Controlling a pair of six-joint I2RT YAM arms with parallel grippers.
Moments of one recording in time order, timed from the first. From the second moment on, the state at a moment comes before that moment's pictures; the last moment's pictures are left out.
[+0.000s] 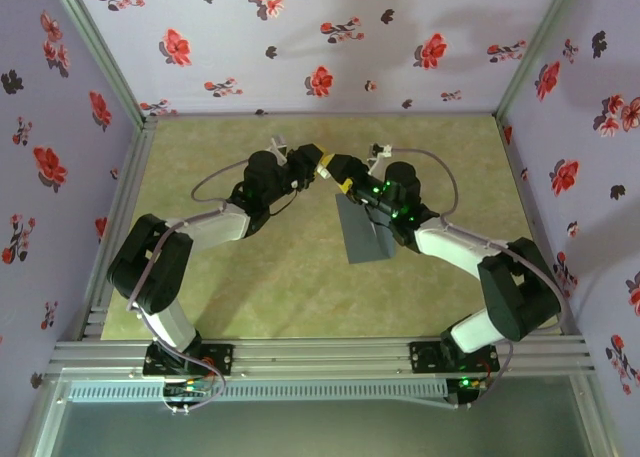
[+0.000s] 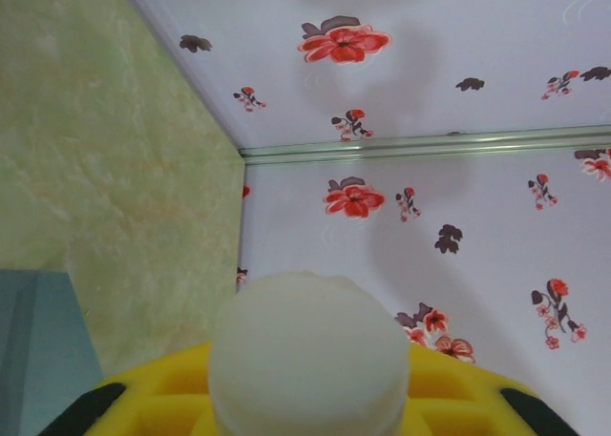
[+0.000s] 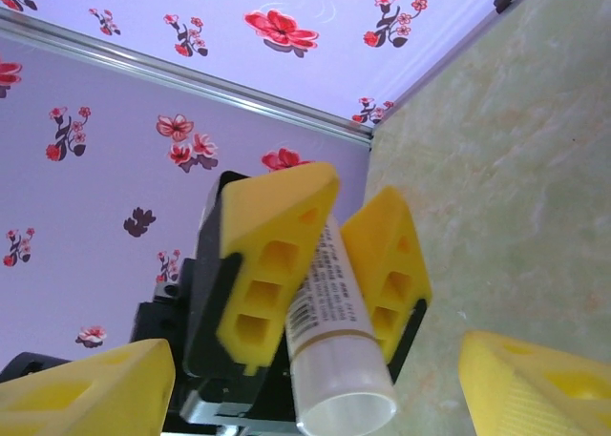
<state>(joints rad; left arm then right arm) -0.61 1.71 0.99 0.66 0.20 -1.46 0.55 1.49 0.80 0.61 -0.38 1.18</state>
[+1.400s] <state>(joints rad) -0.62 1.74 0.99 0.71 0.18 -1.49 0.56 1.60 0.80 0.78 -0.39 1.29</state>
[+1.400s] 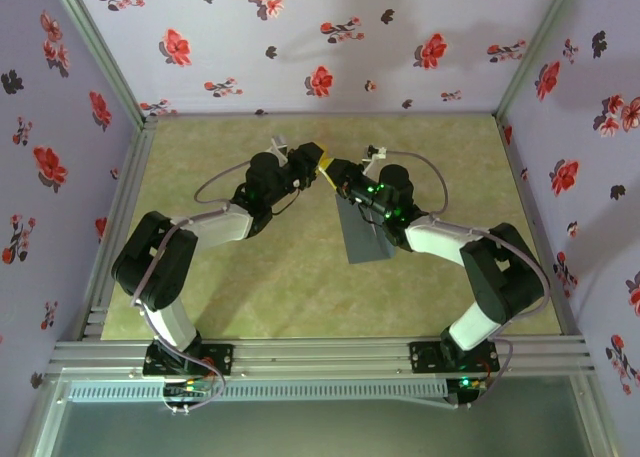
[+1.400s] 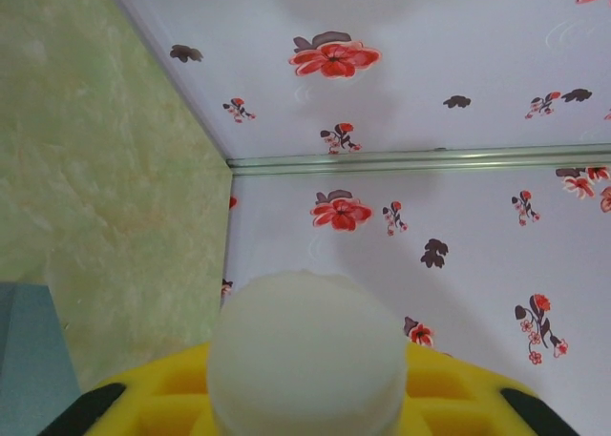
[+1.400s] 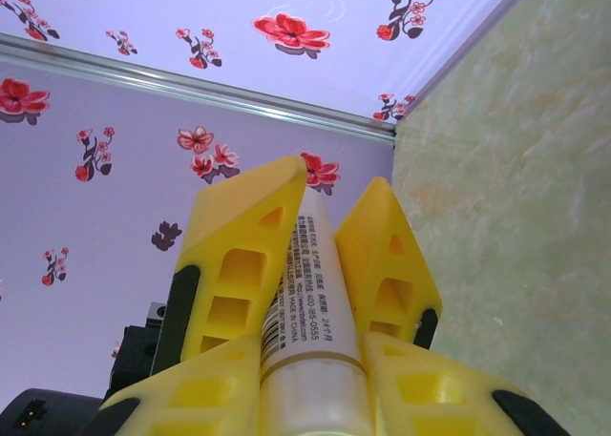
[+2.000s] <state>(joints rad) -0.62 1.64 1.02 0.51 0.21 -1.30 0.50 1.45 0.84 0.40 -0.40 1.16</state>
